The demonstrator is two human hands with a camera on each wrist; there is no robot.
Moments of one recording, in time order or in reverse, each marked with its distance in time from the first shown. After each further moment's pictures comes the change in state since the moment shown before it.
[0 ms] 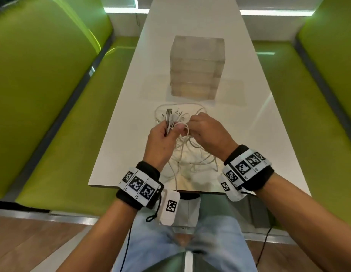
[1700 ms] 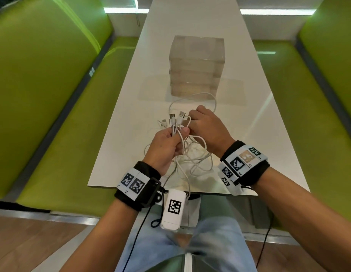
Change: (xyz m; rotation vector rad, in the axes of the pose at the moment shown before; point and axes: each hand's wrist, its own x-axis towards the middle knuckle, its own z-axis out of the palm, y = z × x) left_hand -0.004 0.003 0.008 -0.256 -0.182 -0.227; right_hand 0.008 0.007 0.003 -0.293 0.076 -0.129
